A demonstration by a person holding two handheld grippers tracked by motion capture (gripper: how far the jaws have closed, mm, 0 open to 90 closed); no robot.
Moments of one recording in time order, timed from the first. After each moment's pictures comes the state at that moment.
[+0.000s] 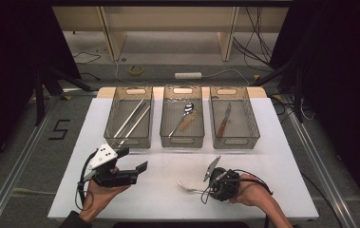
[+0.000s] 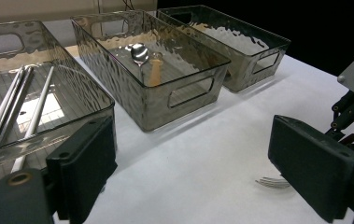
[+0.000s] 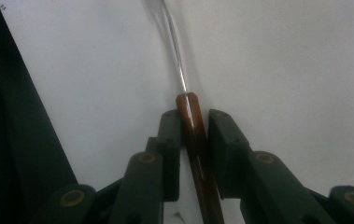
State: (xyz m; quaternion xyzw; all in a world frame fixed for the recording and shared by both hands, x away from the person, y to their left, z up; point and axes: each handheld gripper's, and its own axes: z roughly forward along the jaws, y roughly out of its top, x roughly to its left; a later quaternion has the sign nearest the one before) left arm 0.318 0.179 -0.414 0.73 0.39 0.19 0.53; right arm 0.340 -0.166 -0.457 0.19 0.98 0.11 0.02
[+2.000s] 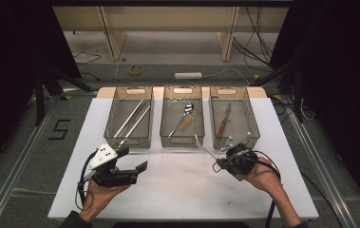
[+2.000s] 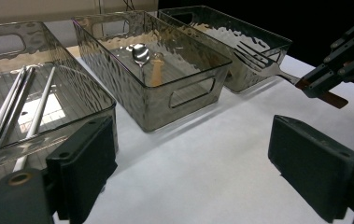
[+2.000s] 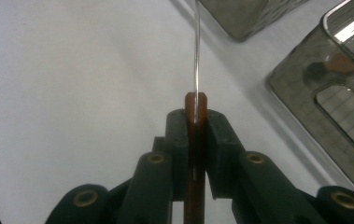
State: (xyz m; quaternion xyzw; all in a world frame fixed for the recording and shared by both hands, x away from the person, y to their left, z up) left arm 0.319 0.179 -0.415 0.73 0.39 0.19 0.53; right arm 0.375 -0.210 -0.412 0.29 0.92 0.25 0.11
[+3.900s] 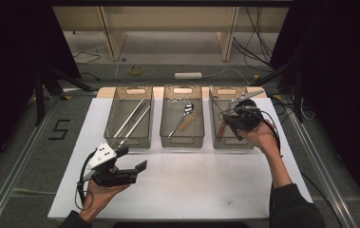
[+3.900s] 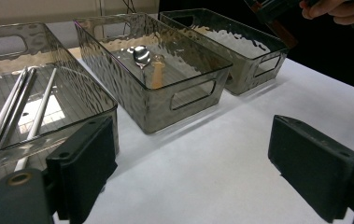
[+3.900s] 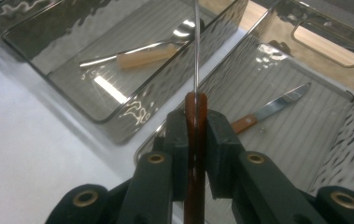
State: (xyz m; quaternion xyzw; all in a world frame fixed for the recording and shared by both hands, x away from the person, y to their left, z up) left arm 0.319 0.180 -0.415 0.73 0.39 0.19 0.53; right arm 0.470 -0.229 -0.359 0.40 0.84 0.31 0.17
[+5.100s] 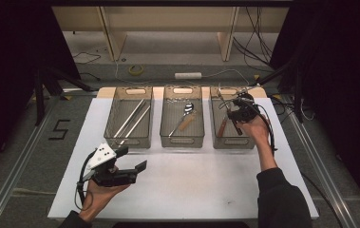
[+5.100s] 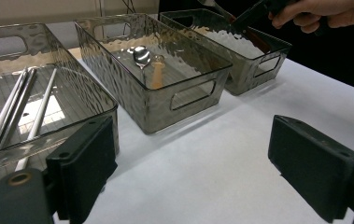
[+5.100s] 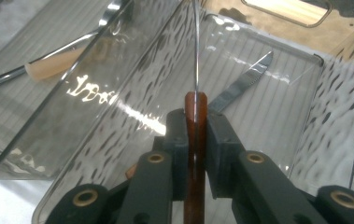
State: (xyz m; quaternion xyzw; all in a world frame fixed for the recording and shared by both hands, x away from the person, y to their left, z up) left arm 0.319 0.180 -0.414 0.73 0.39 0.19 0.53; right arm 0.521 -0.236 -0.390 0.50 0.81 0.26 0.18
